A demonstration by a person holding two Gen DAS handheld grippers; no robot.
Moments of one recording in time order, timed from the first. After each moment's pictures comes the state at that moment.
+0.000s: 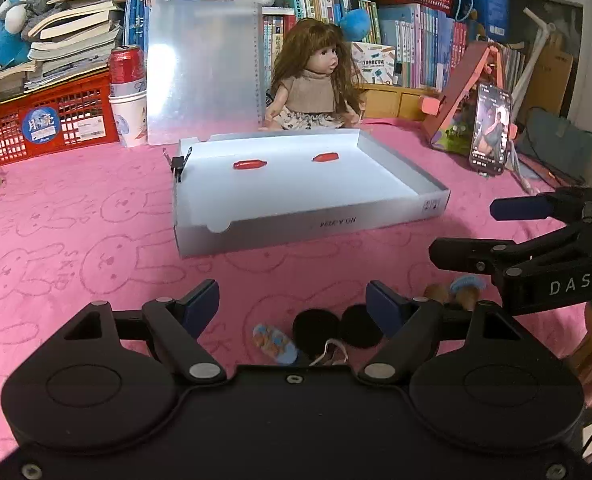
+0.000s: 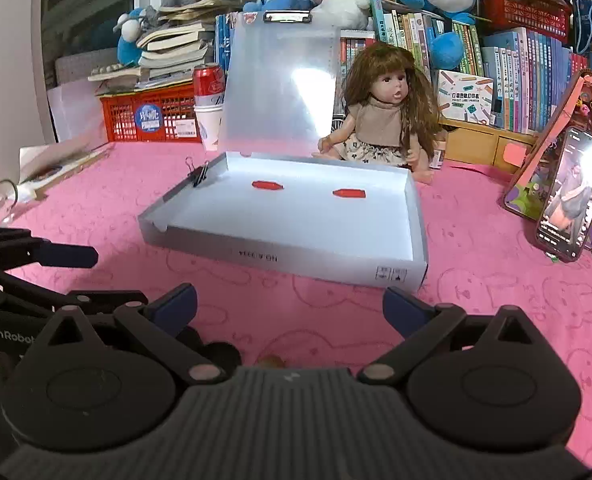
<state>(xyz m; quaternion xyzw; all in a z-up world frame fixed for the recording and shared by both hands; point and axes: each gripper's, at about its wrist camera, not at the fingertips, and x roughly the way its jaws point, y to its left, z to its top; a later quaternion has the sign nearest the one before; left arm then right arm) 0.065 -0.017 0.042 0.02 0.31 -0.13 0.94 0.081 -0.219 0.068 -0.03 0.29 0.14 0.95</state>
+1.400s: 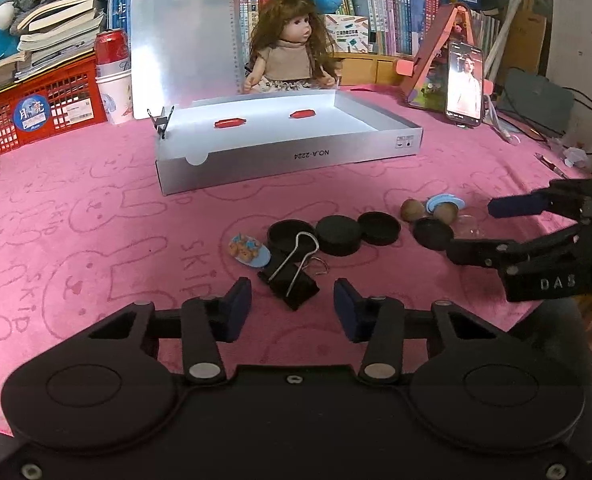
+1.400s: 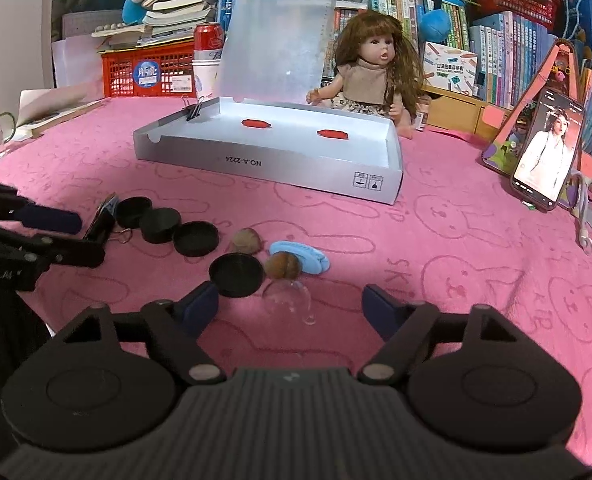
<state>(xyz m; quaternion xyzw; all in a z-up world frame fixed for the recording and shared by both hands) 0.022 -0.022 0.003 0.05 0.32 -0.15 0.94 0.028 -0.236 0.018 -0.07 0.30 0.13 0.94</state>
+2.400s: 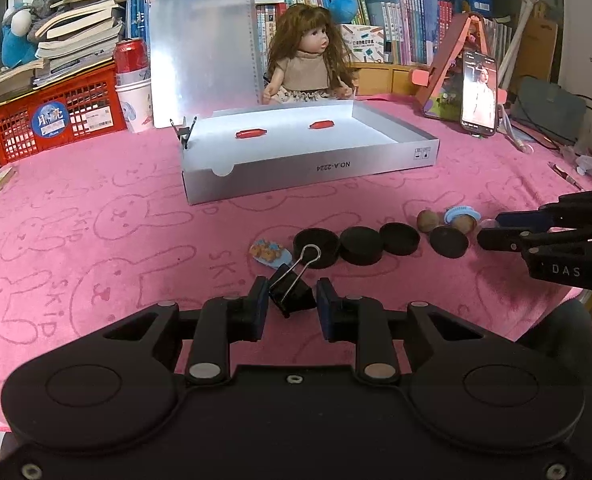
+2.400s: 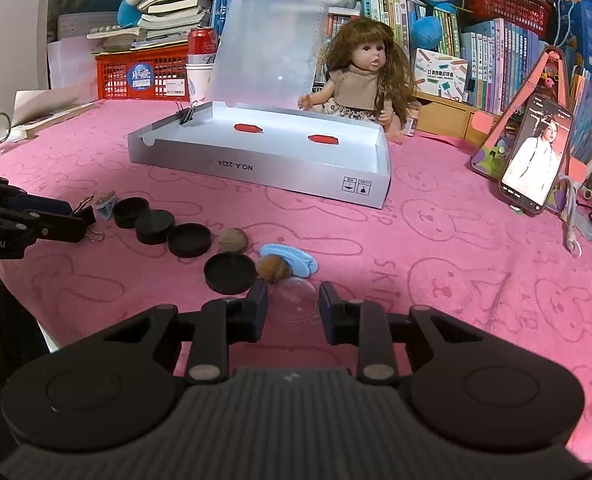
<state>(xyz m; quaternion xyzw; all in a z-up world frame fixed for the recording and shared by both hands) 0.018 -0.010 0.011 0.06 0.30 -0.13 0.94 0.025 -0.240 0.024 -0.07 0.30 0.12 0.95</state>
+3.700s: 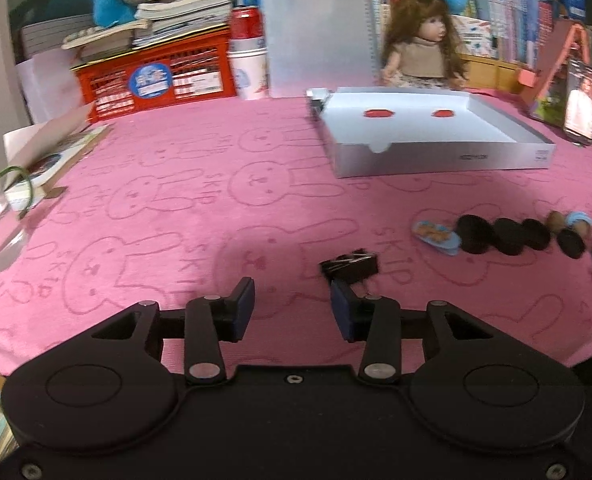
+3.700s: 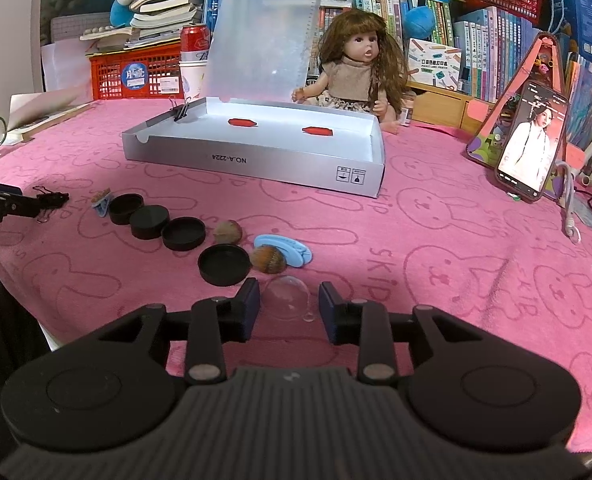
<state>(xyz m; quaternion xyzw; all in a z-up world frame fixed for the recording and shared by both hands) 0.031 0.062 0.010 0.04 0.33 0.01 0.94 0.025 -0.246 0.020 -0.06 0.30 0.11 0.94</state>
